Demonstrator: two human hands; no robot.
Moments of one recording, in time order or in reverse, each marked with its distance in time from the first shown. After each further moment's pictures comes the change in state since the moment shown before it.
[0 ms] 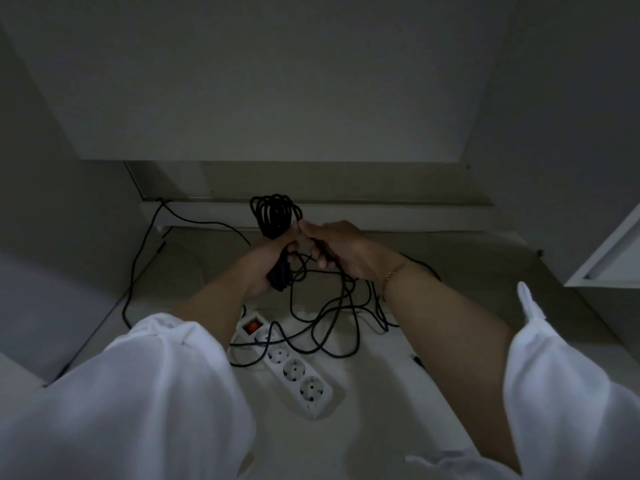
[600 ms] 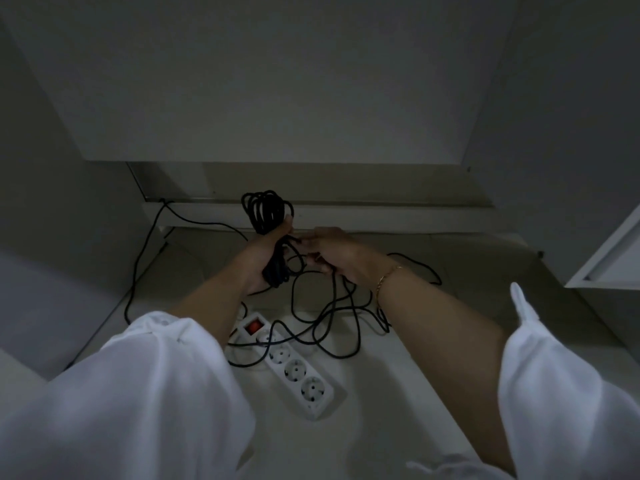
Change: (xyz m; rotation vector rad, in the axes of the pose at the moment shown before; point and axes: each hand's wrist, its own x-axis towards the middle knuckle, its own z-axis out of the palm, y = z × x) left_hand -0.006 0.010 0.002 -0.136 0.069 0.009; right_hand 0.004 0.003 0.010 -0.099 -0.026 0.032
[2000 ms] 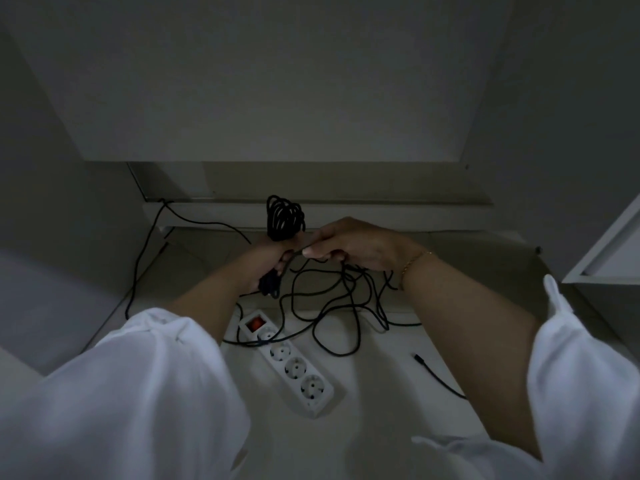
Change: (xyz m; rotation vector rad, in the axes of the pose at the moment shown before) left_hand 0.000 -0.002 -0.004 0.356 -0.075 -0.050; right_hand -0.011 -0.003 -0.033 -0.146 -0.228 -0.121
